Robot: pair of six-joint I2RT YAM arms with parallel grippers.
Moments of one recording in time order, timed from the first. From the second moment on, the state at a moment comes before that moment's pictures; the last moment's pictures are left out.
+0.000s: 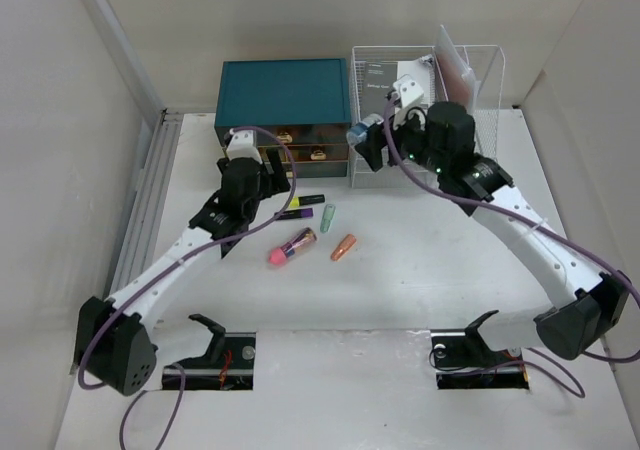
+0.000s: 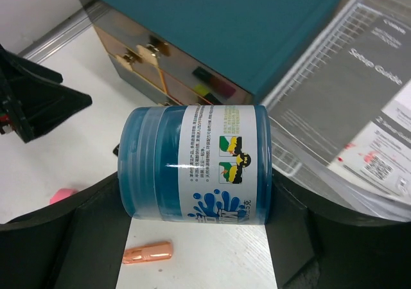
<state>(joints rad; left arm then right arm) -0.50 1.12 0.83 -0.08 -0.37 -0.42 0.58 1.33 1.38 -0.26 -0.13 -0.05</state>
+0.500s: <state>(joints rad) -0.49 1.41 1.05 -0.01 -0.41 -0.39 0.45 1.34 1.39 -0.31 -0.40 0.05</state>
